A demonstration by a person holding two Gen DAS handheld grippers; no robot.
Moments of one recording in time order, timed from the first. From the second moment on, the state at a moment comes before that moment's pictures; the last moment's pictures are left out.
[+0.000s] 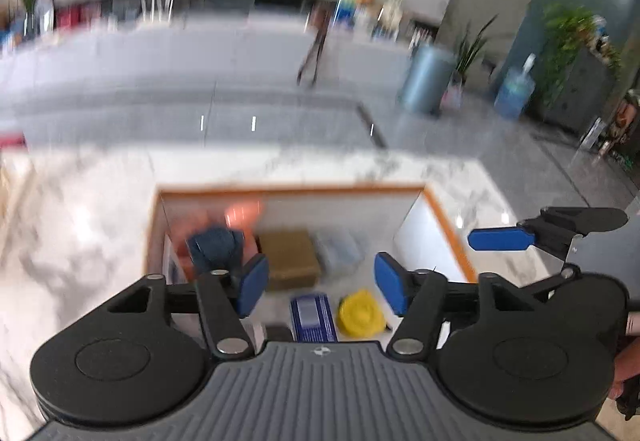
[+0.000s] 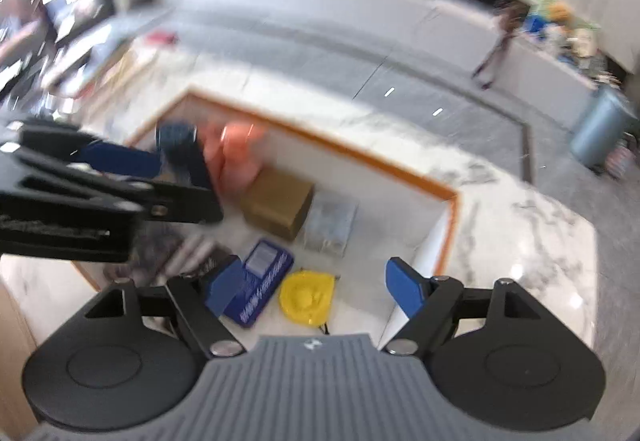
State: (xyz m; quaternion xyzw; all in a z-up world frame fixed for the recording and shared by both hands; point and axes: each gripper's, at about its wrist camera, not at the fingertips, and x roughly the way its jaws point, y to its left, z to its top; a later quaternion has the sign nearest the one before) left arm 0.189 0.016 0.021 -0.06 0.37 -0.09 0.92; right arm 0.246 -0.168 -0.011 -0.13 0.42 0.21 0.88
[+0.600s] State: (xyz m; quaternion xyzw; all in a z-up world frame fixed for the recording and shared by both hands) left arm 0.098 -0.015 0.006 0.02 0.27 0.01 0.96; right arm 0.123 -0.194 0.011 0.04 0.28 0.06 0.96
